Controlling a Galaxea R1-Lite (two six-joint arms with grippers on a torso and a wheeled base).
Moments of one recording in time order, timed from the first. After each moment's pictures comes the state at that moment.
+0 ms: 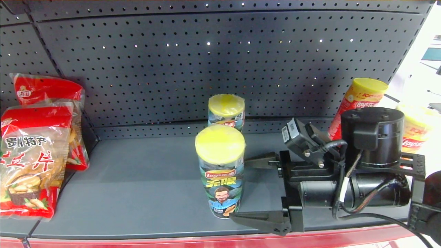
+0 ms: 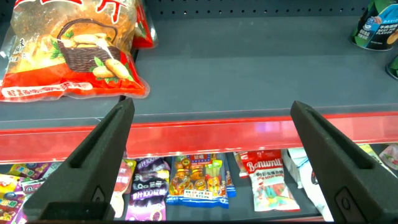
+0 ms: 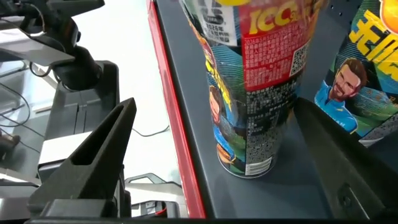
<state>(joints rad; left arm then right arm) -0.01 0.00 0.00 0.01 -0.03 -0.02 0.75 1.62 -0.75 -0.54 0.58 -0.20</state>
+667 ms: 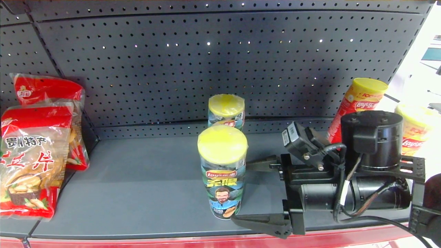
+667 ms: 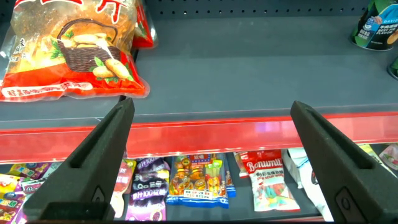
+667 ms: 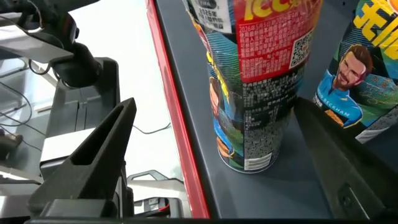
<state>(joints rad) -0.01 0.00 0.00 0.01 -0.03 -0.02 0.74 1.62 -0.73 -0.54 0.57 -0.19</state>
